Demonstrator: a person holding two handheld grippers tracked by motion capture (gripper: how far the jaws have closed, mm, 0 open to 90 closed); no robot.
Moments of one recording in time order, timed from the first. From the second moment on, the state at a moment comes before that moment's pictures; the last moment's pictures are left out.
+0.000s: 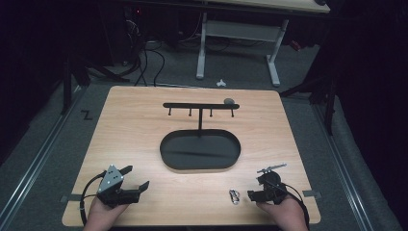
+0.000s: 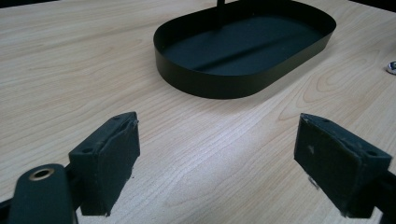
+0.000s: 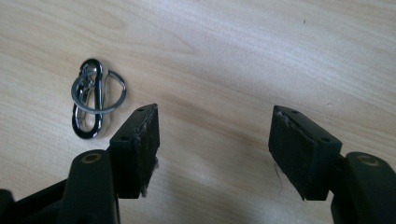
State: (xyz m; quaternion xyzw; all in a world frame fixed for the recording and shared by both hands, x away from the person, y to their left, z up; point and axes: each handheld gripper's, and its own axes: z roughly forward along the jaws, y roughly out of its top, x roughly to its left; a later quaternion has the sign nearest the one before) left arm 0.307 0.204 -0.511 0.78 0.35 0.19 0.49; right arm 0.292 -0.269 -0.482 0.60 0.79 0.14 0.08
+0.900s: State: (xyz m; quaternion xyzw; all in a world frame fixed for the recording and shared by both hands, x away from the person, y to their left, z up) left arm 0.309 0.202 -0.511 0.78 0.35 0.18 0.49; right arm 0.298 -0.210 -0.483 0.53 0.84 0.09 0.03
